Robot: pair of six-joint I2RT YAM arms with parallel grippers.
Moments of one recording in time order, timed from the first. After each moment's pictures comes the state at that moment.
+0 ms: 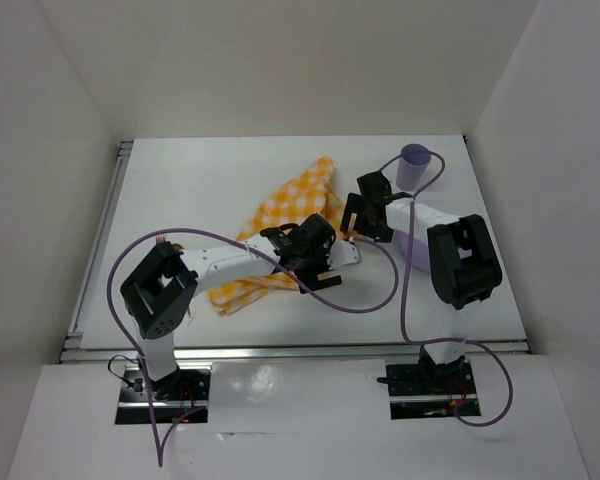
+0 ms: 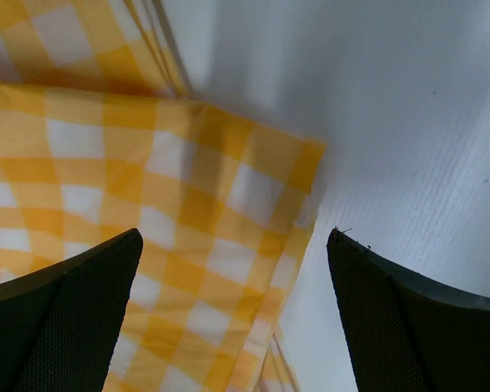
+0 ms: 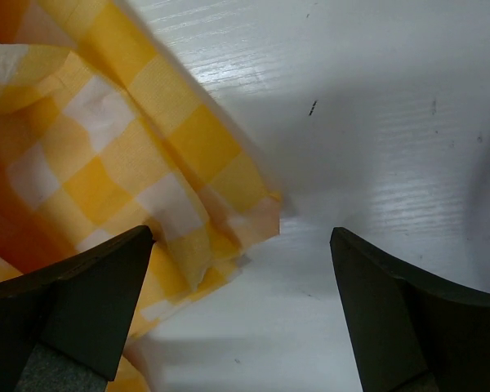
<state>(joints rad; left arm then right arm) -0.89 1.82 1.30 -0.45 0.01 0.49 0.31 1.83 1.17 -0.39 0.12 0.55</state>
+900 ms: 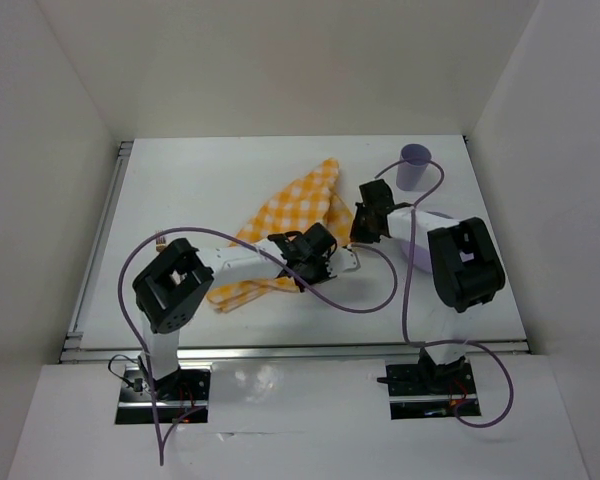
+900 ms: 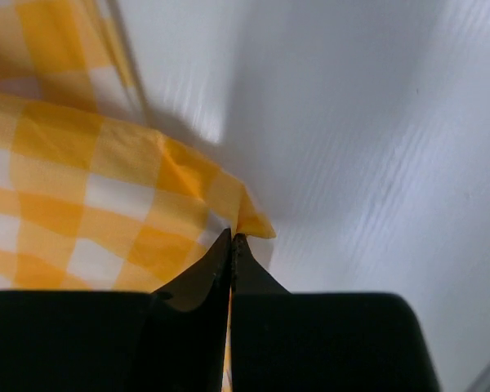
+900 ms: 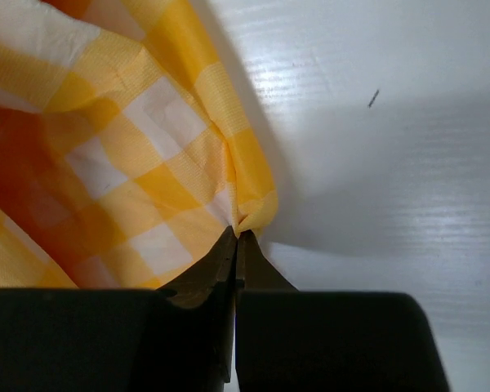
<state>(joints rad) -0.90 1.92 1.27 -0.40 0.05 0.39 0.31 1.83 1.08 -0.23 0.01 0.54</state>
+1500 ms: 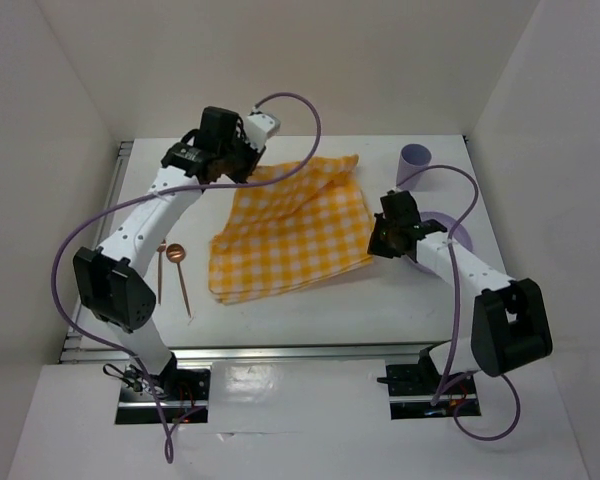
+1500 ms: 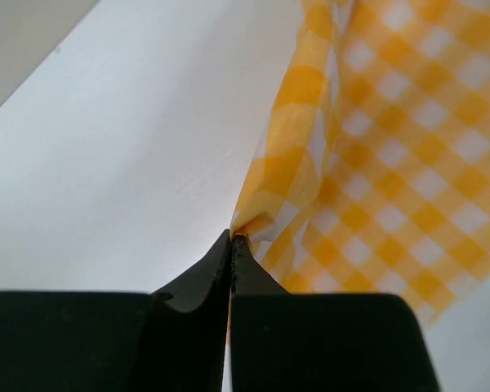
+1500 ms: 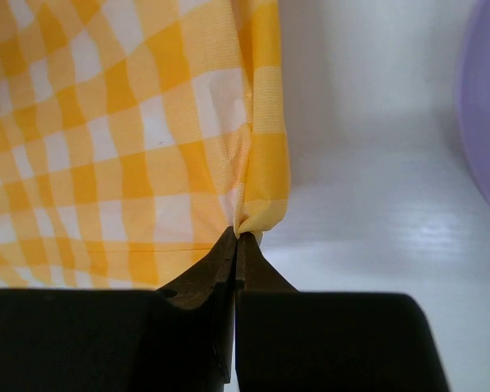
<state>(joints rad) -0.40 1.71 1.73 -0.69 0.14 0.30 0.31 1.40 0.89 -0.42 0.03 0.53</state>
